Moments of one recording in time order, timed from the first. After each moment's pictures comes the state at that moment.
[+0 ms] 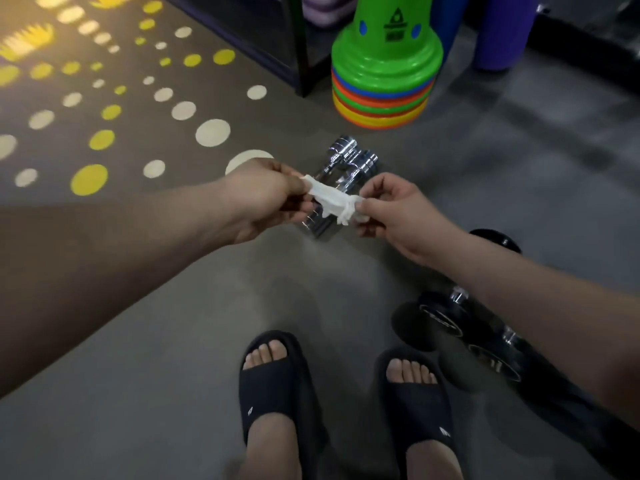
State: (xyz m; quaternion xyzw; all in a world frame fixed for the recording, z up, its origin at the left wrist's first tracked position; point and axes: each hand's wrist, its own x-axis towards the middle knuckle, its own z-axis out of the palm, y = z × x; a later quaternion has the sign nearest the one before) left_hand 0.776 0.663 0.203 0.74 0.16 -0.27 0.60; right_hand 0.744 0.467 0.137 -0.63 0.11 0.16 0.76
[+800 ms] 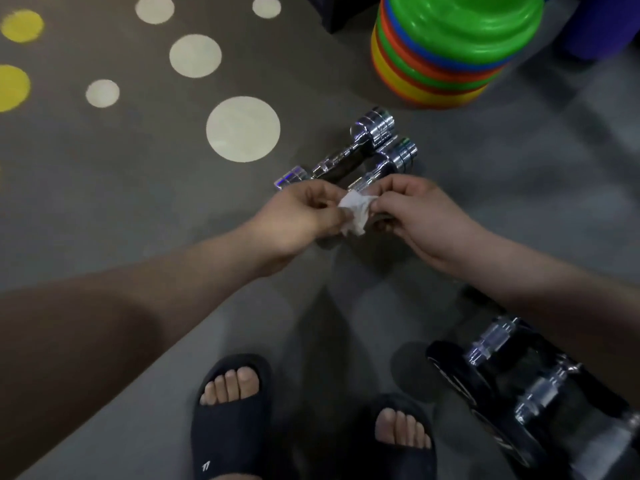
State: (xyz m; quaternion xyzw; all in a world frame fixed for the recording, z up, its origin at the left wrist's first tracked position) left_hand 0.837 0.668 0.070 0.66 0.11 -0.28 0.69; right_hand 0.854 0.490 0.078 -0.70 0.12 0.26 0.65
